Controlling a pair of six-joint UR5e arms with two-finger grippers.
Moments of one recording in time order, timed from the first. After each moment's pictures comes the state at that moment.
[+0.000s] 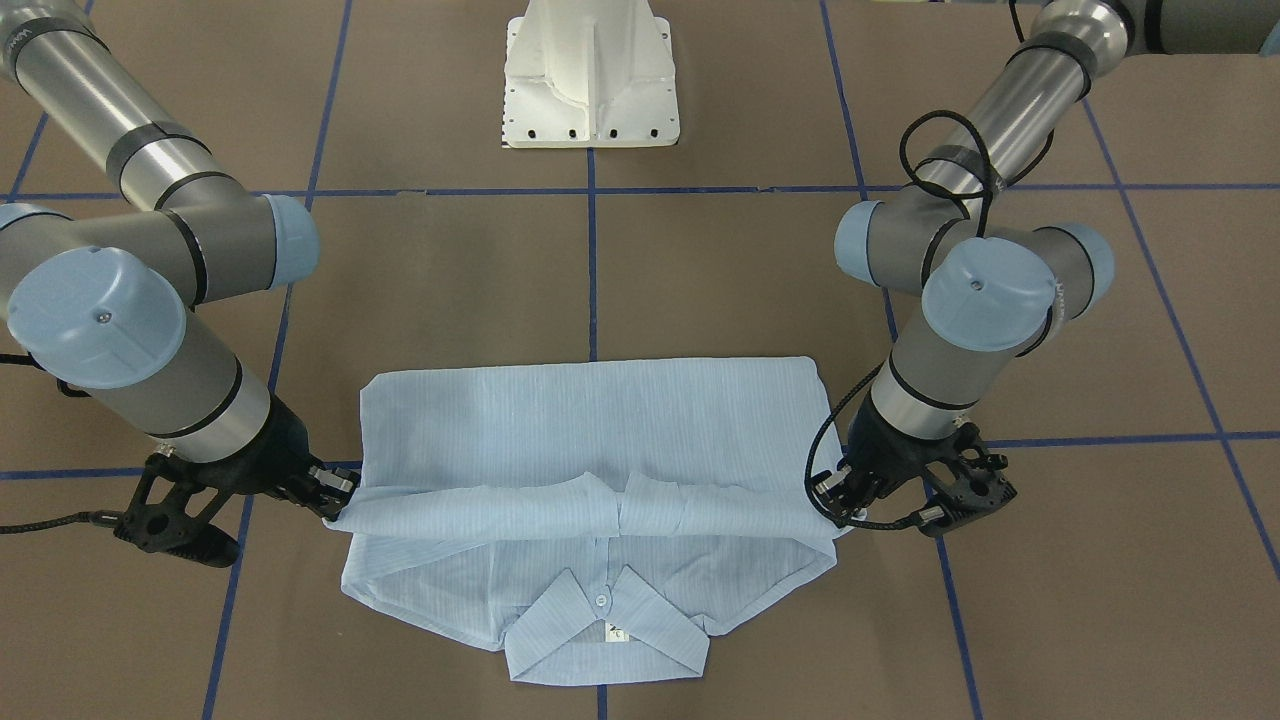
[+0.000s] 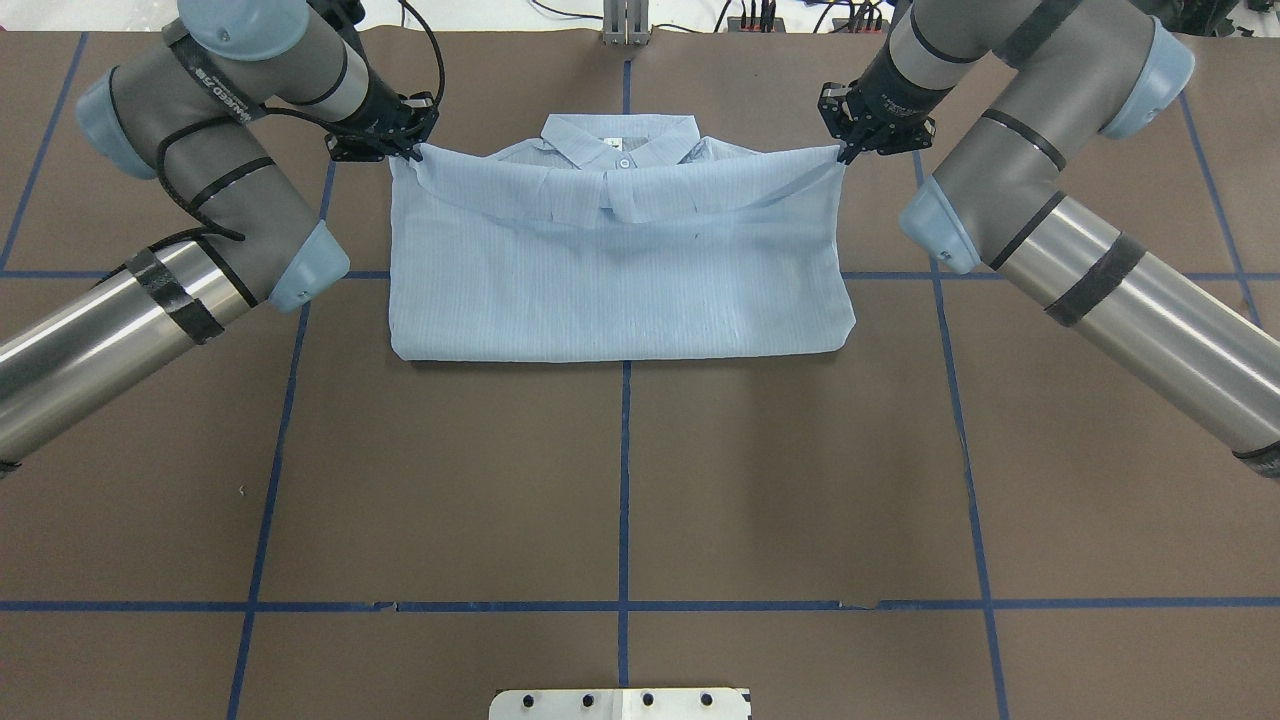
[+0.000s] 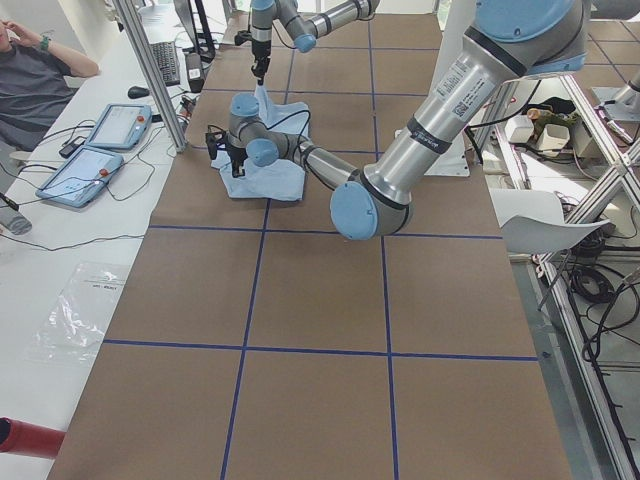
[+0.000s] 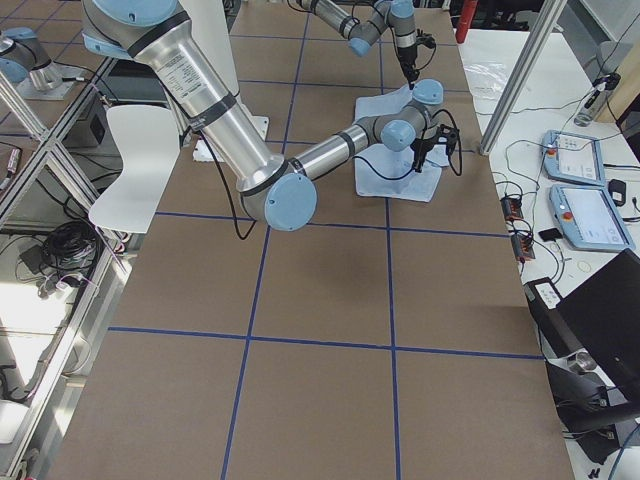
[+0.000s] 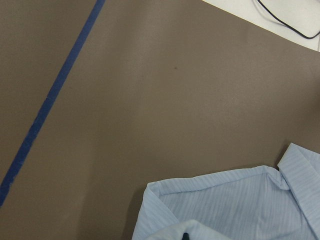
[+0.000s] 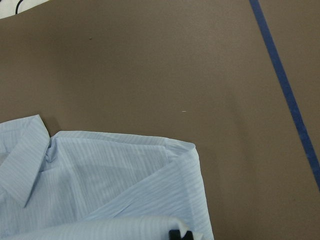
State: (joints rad) left arm -0.90 -2.29 -1.26 -2.05 -1.97 -1.36; right arm 0.96 -0.87 1.34 -1.31 2.14 1.21
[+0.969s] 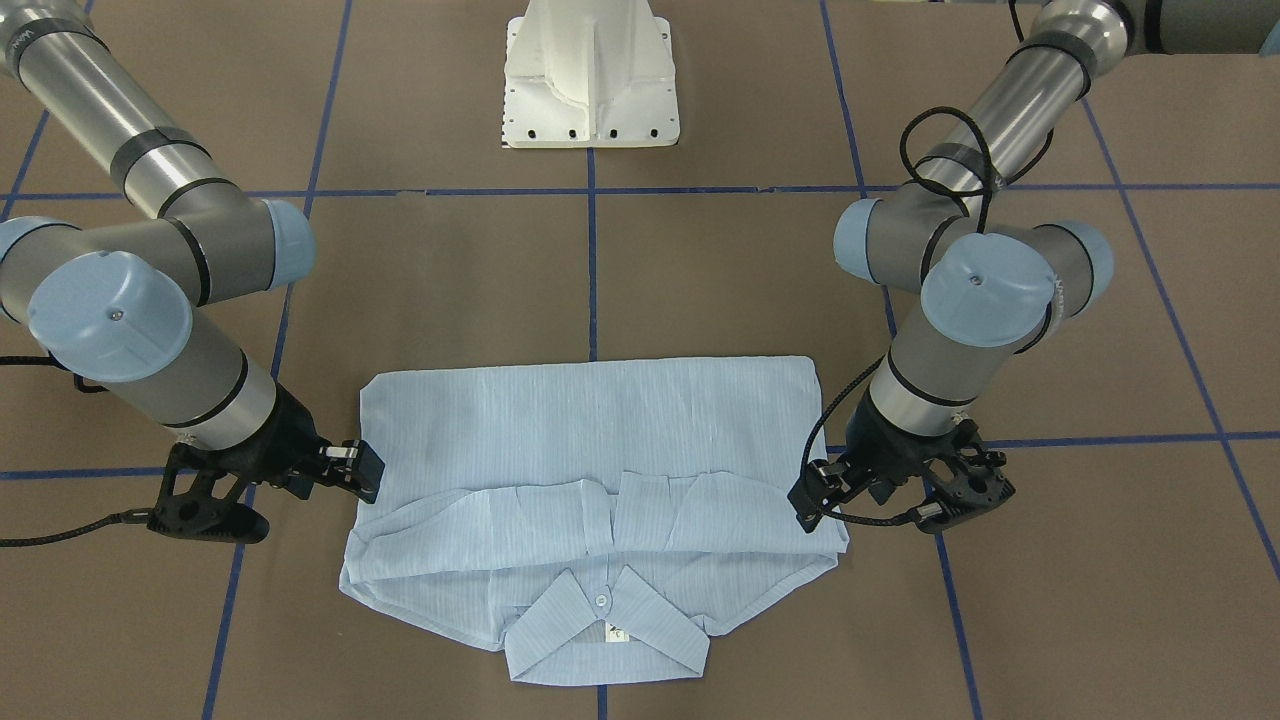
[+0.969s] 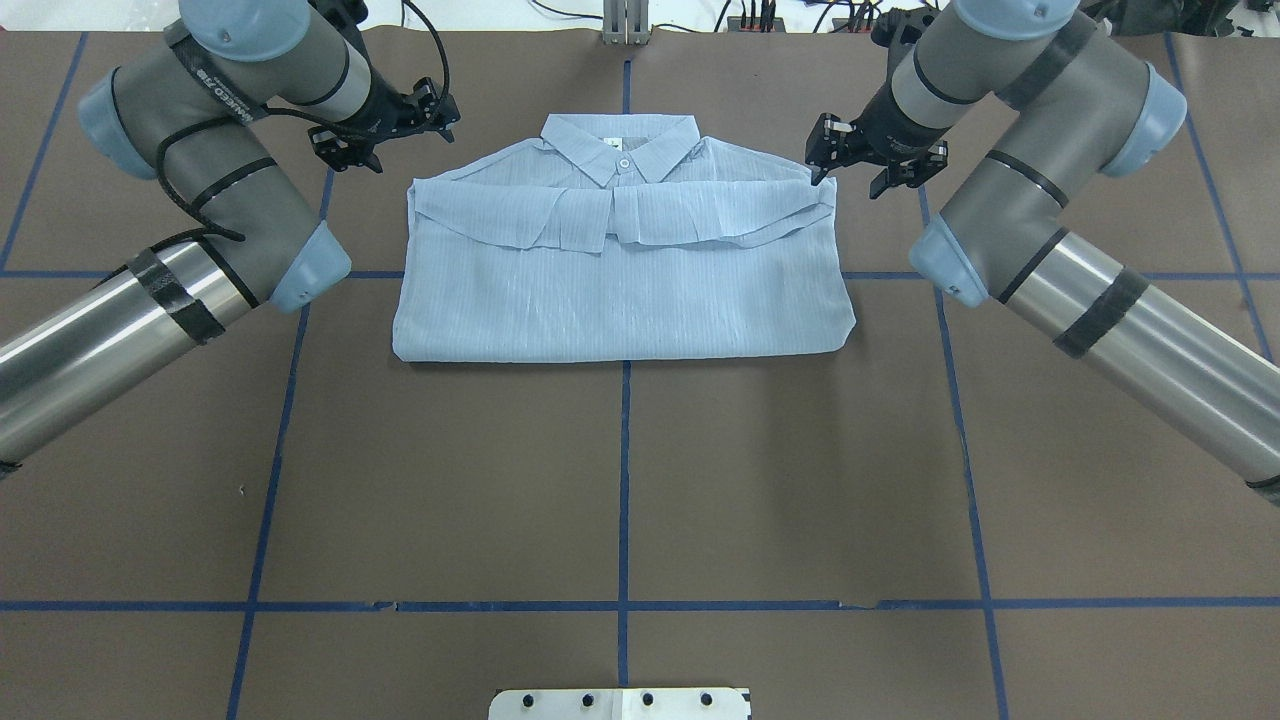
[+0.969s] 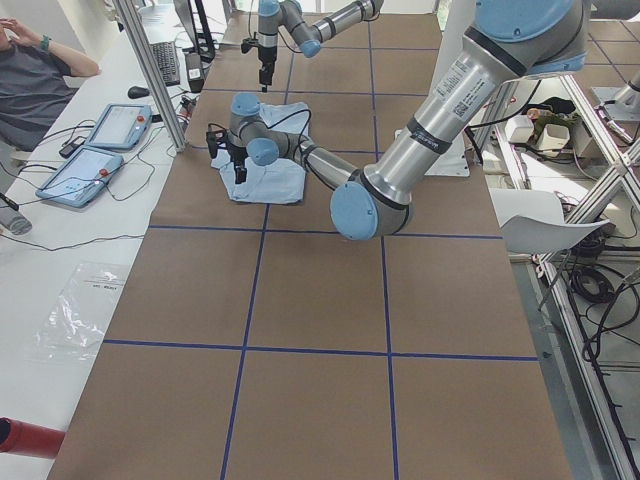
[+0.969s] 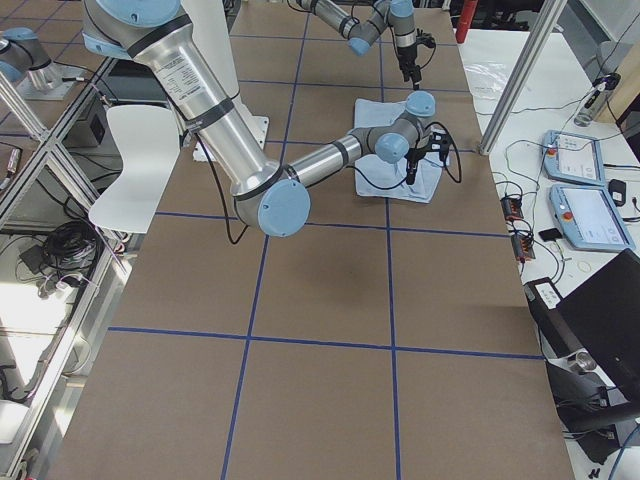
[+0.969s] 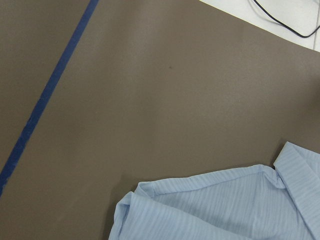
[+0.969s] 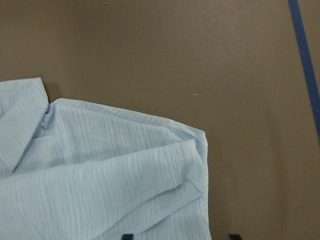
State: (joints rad) left arm -0.90 -2.29 -1.28 -2.05 -1.97 -1.36; right arm 0.92 -0.97 1.37 -1.18 2.16 1.09
